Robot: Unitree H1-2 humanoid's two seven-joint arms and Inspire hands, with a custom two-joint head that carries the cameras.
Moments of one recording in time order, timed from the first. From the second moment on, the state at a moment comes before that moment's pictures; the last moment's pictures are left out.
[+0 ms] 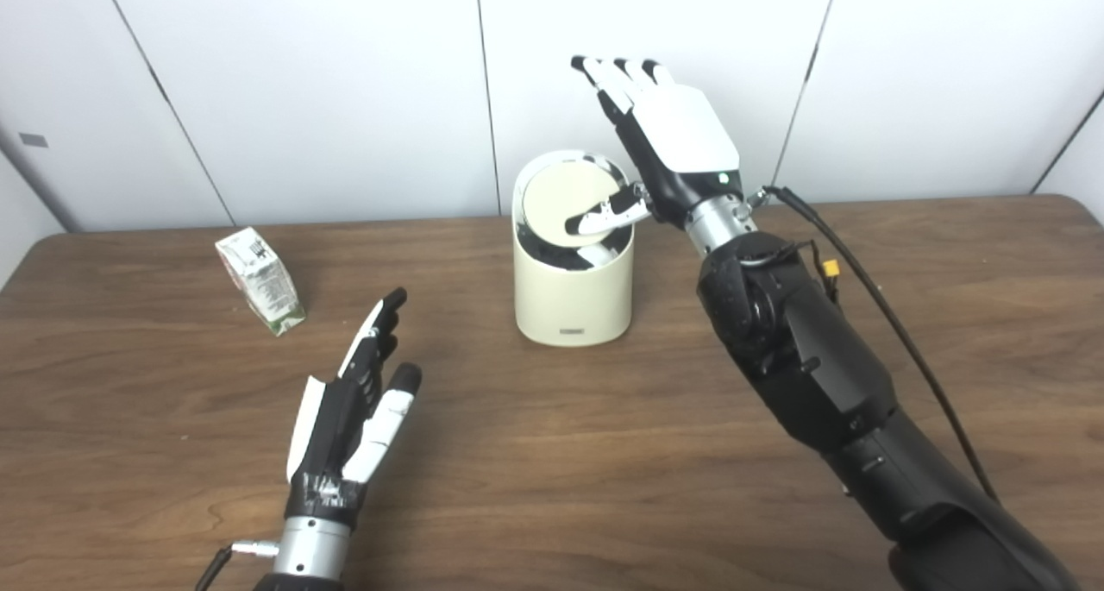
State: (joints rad) left arm 0.07 0.06 -0.04 -0.29 0.07 -0.05 -0.06; right arm -0.73 -0.25 0.41 0.09 -0.88 0.26 0.02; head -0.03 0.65
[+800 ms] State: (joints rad) left arm 0.08 0.04 -0.04 -0.34 0.06 -0.02 -0.06; right arm -0.79 -0.25 0.43 0.10 -0.93 0.24 0.14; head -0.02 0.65
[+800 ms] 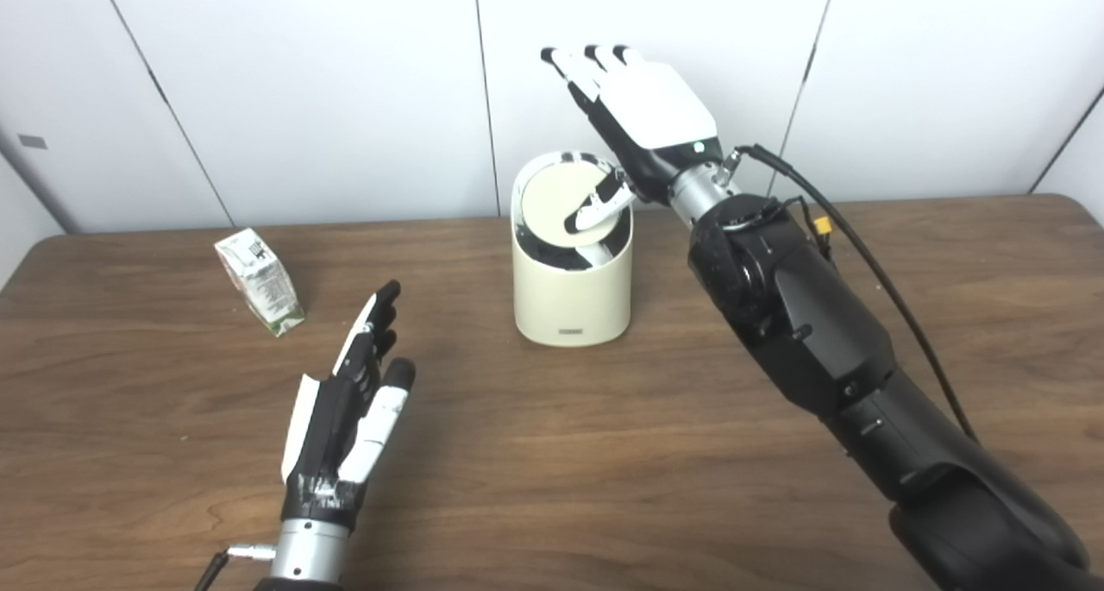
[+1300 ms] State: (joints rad) left arm 0.08 0.04 -0.03 -0.33 0.06 -0.02 -0.06; right arm -0.69 -0.10 0.08 0.03 -0.60 0.40 0.08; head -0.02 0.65
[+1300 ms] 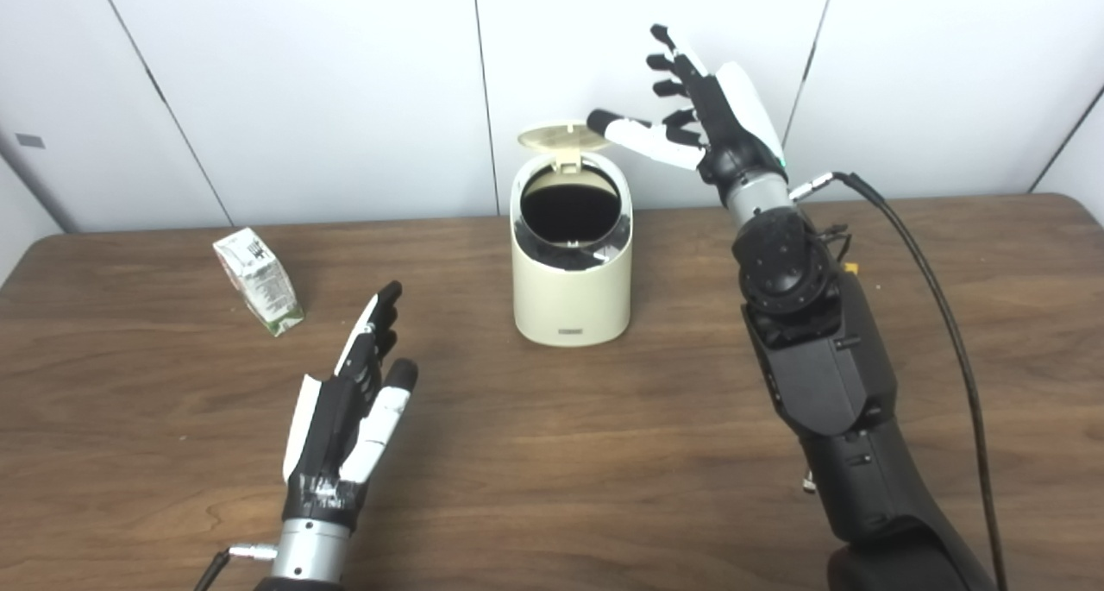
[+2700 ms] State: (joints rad) left arm 0.08 0.05 -0.02 -0.31 0.04 -0.02 -0.05; right arm -0.05 0.04 -0.12 -0.42 -0.16 0.43 0.07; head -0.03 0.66
